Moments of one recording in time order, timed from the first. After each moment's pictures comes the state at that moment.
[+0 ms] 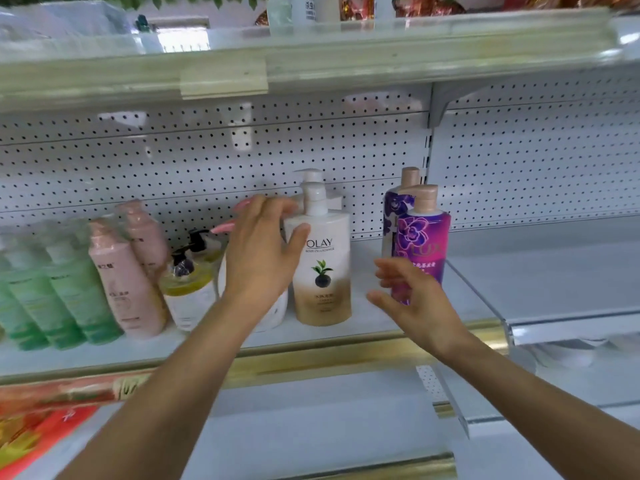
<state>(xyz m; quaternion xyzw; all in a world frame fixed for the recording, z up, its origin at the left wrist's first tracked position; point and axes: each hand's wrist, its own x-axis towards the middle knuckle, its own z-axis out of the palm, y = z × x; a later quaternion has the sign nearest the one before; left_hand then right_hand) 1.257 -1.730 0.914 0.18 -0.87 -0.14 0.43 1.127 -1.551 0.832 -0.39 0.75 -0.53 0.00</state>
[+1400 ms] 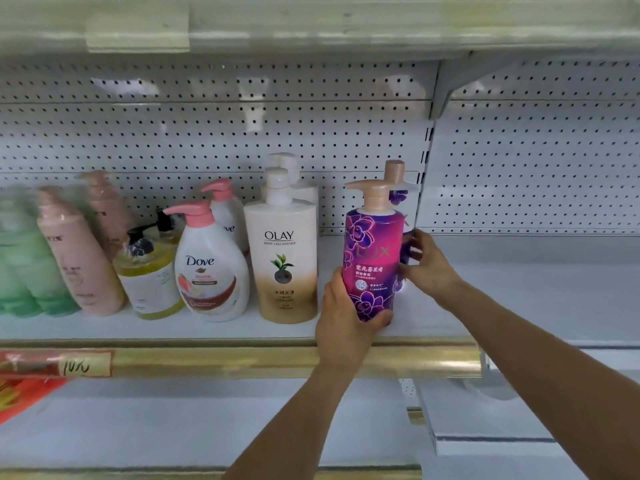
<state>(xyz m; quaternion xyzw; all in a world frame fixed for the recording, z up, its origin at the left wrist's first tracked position) 1.128 -1.625 0.763 0.28 -0.82 -0.37 0.34 0.970 -1.554 0.819 -0.31 0.77 -0.55 0.13</state>
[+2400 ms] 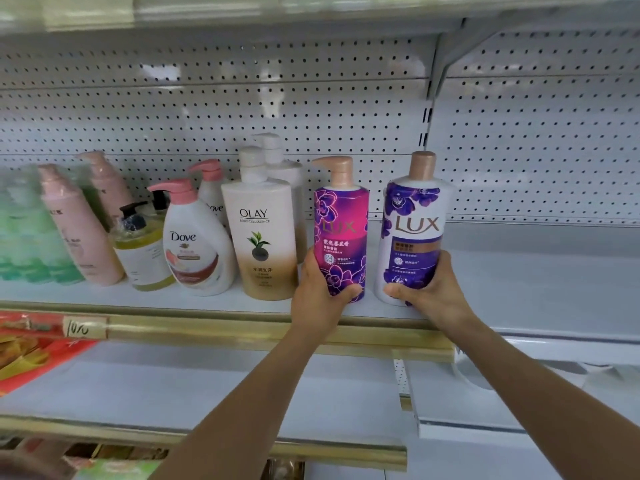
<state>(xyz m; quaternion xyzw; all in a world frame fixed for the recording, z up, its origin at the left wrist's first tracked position) 1.121 -1.632 0.763 0.31 -0.80 -0.39 0.34 0.976 -1.489 0.772 -0.31 0.72 -0.61 0.13</state>
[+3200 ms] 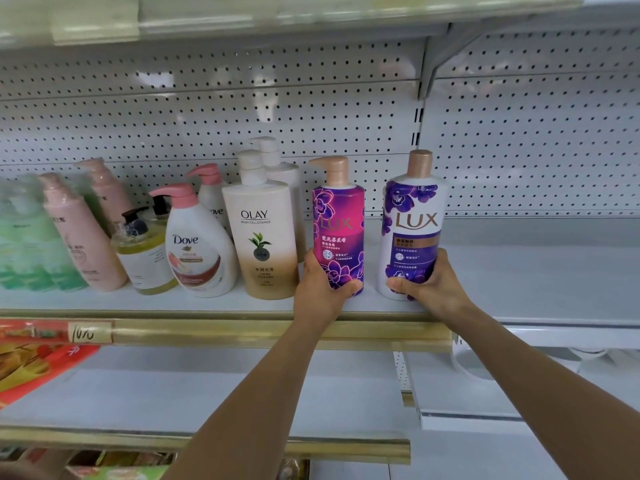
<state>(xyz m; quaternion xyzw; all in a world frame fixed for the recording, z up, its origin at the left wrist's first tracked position) 1.116 -1.638 0.764 0.32 -0.79 -0.41 0.31 0.975 -1.486 0.774 -0.29 0.74 -0.59 0.13</state>
